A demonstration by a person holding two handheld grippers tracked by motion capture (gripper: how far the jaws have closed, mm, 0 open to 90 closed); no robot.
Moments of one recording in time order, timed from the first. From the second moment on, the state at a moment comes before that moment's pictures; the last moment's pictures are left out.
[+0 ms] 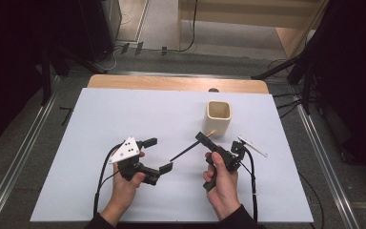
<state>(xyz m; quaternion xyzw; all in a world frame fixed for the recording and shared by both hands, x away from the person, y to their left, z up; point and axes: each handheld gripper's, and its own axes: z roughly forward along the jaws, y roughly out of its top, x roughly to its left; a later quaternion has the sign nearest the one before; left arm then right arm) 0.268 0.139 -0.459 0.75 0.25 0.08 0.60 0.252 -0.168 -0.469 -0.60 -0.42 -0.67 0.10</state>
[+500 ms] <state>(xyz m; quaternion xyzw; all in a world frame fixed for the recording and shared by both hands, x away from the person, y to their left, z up) 0.264 0.188 -0.458 0.74 0.29 0.15 0.59 0.252 -0.170 -0.453 -0.56 -0.51 -0.66 -0.02</state>
